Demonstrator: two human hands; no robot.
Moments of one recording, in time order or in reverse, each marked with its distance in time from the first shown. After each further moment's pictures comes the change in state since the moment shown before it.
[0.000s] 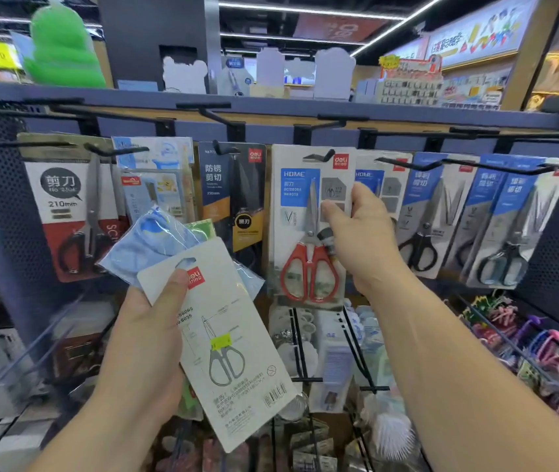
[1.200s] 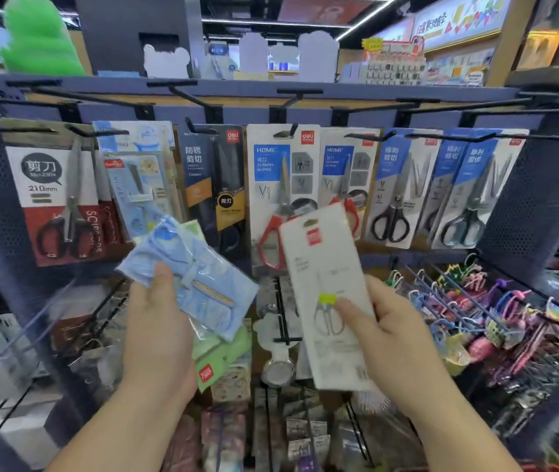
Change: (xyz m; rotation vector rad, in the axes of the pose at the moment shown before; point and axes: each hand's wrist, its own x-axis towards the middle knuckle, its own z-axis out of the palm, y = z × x) left_hand -0.030 -0.021 0.016 -0.003 0.256 -0.057; right_hand -0.157 0.026 -0.071 0.022 -0.197 0.093
